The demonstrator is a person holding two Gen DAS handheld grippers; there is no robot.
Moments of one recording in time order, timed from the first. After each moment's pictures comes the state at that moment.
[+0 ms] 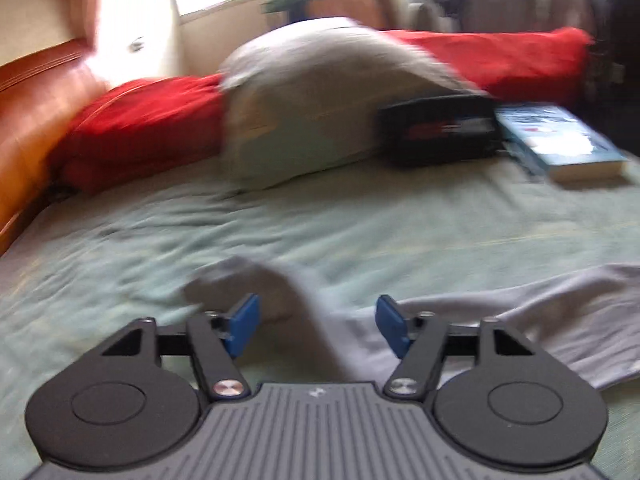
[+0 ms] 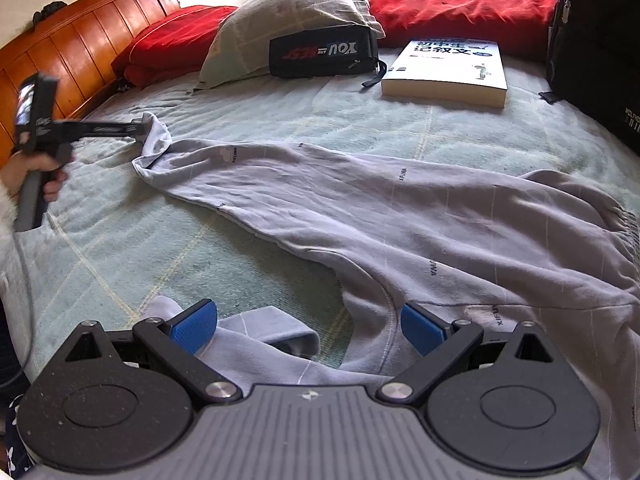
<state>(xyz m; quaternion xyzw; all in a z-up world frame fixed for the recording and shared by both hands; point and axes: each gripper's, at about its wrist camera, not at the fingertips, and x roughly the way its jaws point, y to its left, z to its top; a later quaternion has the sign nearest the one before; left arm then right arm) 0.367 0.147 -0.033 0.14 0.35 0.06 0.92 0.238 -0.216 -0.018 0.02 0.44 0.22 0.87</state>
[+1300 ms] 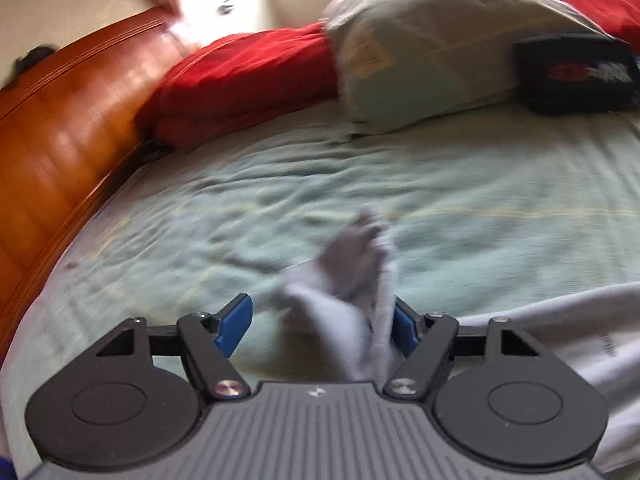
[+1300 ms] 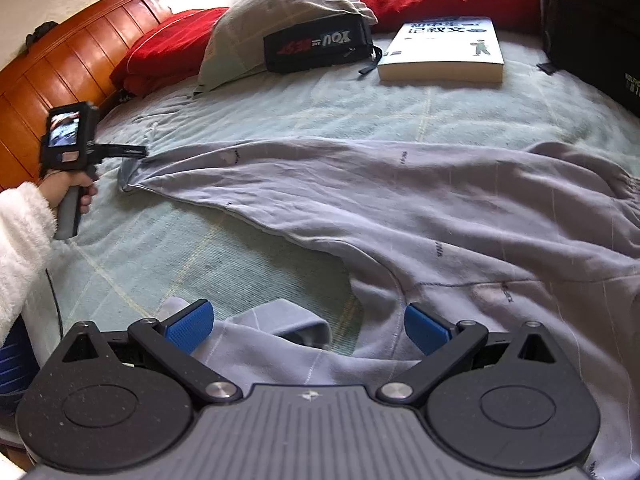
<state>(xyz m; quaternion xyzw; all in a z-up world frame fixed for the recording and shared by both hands) 0.382 0.223 -0.054 0.11 0.38 0.24 0.88 0.241 -0.225 -0.022 0.07 0.46 0.22 0.86</state>
